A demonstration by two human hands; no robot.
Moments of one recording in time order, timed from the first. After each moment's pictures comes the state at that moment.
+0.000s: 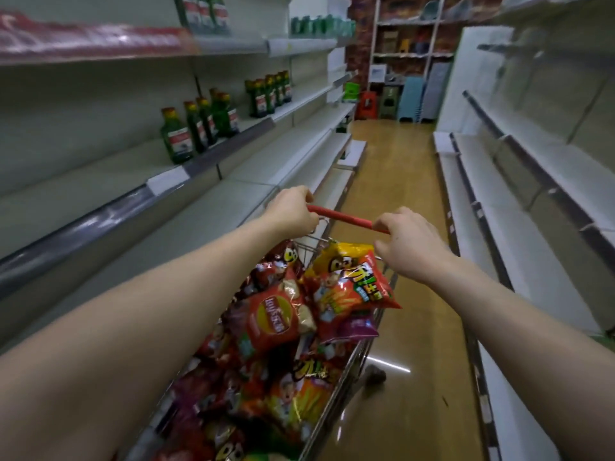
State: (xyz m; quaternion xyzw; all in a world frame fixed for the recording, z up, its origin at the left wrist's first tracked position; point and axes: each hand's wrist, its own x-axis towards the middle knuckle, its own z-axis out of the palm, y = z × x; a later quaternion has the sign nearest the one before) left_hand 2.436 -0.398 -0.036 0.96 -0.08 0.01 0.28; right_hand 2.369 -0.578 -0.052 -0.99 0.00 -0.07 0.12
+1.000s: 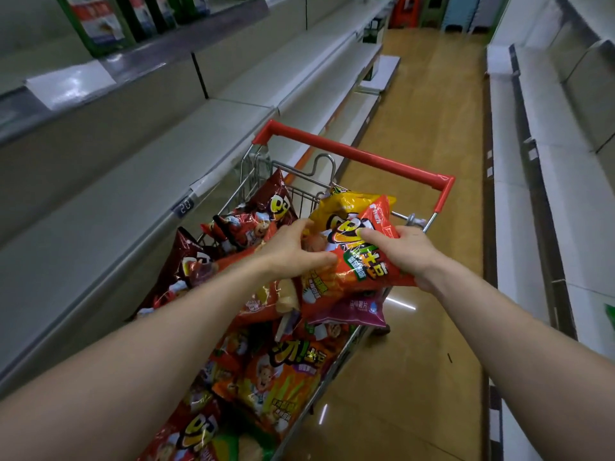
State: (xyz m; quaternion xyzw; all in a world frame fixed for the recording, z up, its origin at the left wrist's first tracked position) left_hand 2.480 -0.409 -0.213 0.90 -0.03 -0.21 0.37; right_hand 2.476 -0.613 -0.219 -0.78 0.17 0.15 0.59
